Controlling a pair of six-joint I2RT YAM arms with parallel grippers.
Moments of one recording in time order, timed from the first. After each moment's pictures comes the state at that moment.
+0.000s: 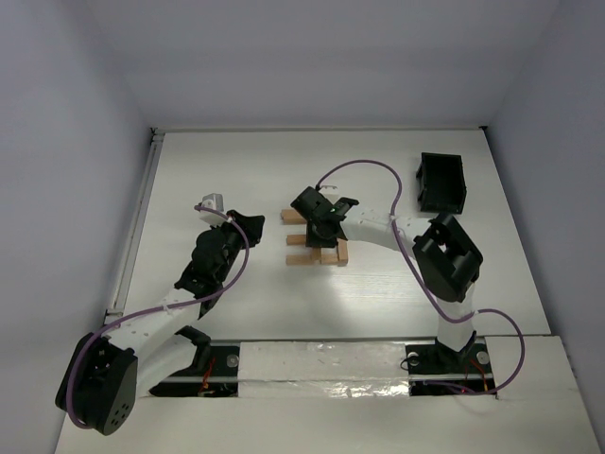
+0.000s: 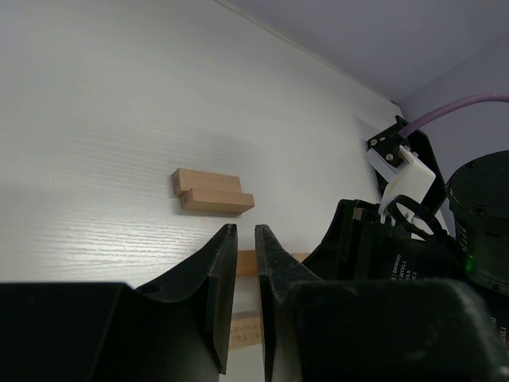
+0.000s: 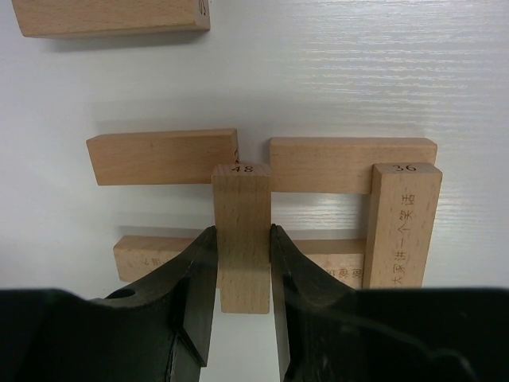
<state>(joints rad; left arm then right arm) -0.46 0.95 0.31 0.53 -0.14 -0.69 0.85 1.94 1.43 -0.61 0.32 0.83</state>
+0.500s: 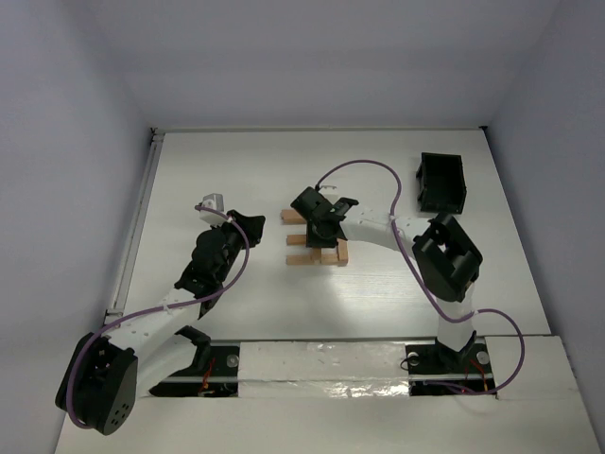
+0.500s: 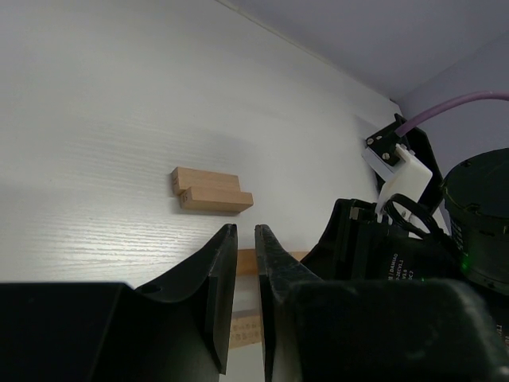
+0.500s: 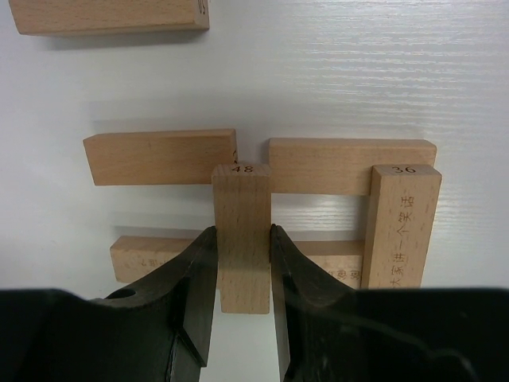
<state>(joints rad) -0.46 0.95 0.31 0.53 -0.14 -0.69 0.85 1.94 1.43 -0.61 0.32 0.82</state>
